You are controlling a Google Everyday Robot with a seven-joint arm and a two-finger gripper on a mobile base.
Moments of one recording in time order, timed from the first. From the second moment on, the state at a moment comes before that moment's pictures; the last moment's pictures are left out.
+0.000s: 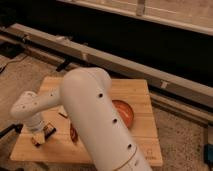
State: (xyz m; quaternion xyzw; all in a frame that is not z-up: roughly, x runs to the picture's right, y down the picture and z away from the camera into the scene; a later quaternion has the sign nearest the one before) arm -0.355 0.265 0.803 -0.39 -0.07 -0.10 0.91
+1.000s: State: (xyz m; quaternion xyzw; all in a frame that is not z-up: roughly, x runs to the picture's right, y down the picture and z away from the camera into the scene) arm -0.338 0.185 0.761 -0.34 -0.05 -0.09 0.94
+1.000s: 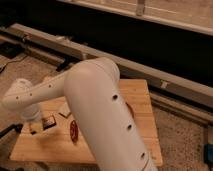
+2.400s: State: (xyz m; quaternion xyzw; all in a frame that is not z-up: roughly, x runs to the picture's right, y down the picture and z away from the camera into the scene) arm -0.258 0.116 0.854 -0.37 0.04 0.04 0.93
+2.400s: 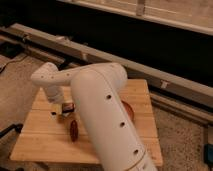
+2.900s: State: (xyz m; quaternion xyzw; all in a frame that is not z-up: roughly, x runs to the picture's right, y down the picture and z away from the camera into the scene) arm -0.255 0.096 0.858 -0.35 0.04 0.06 0.93
